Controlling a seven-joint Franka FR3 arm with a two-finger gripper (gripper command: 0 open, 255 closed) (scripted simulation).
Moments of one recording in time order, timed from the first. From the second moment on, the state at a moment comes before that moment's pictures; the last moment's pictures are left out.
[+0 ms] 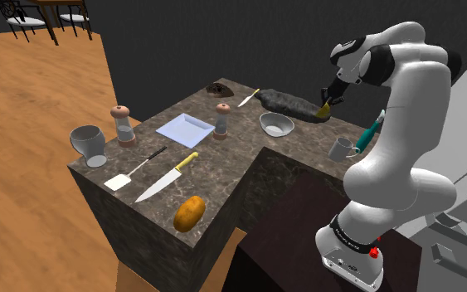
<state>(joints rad) -0.85 0.58 -0.27 -1.47 0.36 1.97 0.10</state>
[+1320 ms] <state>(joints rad) -0.87 0.71 -0.24 -1.53 0.42 2.15 0.04</state>
